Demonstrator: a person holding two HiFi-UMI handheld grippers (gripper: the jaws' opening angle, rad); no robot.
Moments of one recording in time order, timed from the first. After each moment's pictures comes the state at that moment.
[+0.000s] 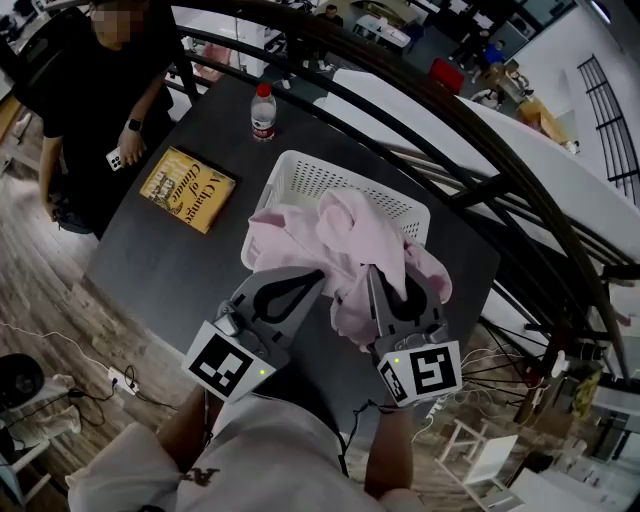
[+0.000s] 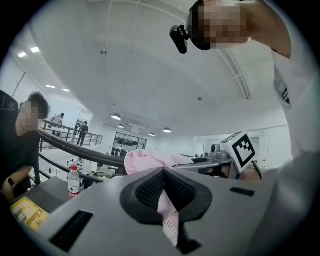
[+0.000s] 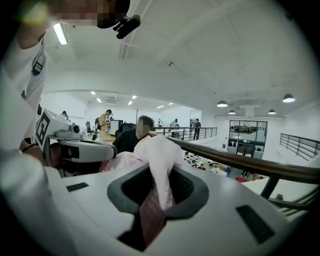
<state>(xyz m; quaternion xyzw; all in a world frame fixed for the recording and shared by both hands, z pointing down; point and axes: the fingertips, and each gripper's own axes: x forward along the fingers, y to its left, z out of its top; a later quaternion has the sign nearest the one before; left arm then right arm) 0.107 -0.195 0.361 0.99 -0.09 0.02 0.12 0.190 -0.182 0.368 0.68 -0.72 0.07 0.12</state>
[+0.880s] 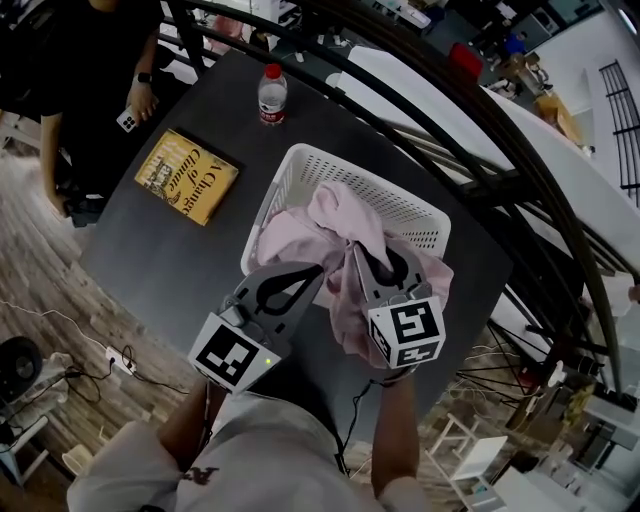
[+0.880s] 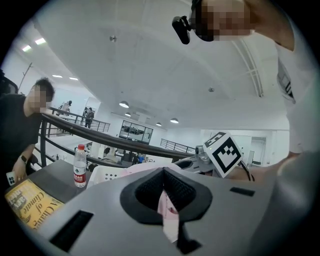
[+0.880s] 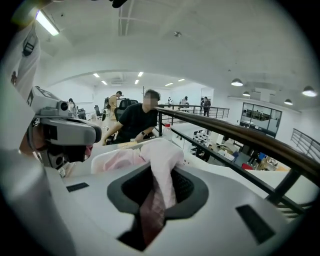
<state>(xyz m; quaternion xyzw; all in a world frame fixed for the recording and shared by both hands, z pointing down) 0.122 -0.232 0.427 0.98 -0.12 0.08 0.16 0.203 -0.249 0.482 0.61 -0.74 0.16 0.22</state>
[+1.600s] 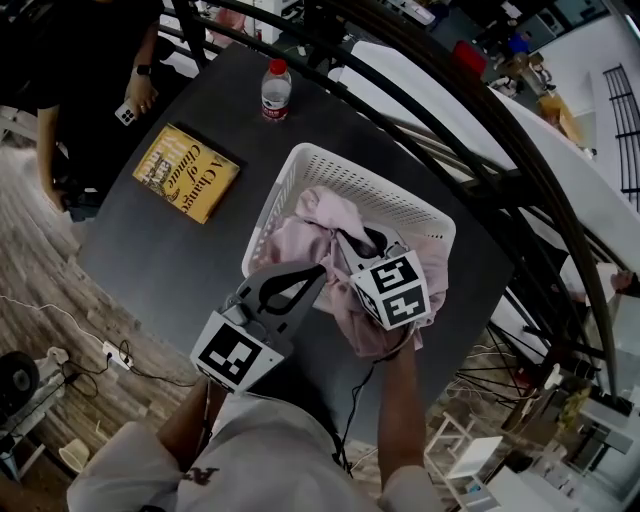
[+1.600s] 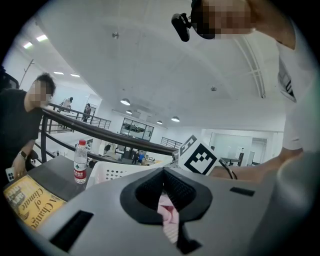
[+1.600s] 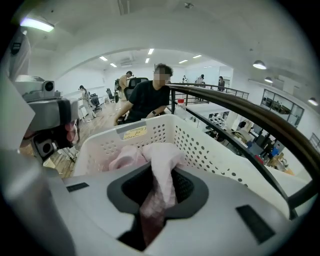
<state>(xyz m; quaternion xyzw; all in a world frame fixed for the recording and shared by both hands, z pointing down) 0.124 -0.239 0.438 0.97 -0.12 0.09 0.17 0.190 -0.283 0.549 0.51 -0.76 0.24 0.32</state>
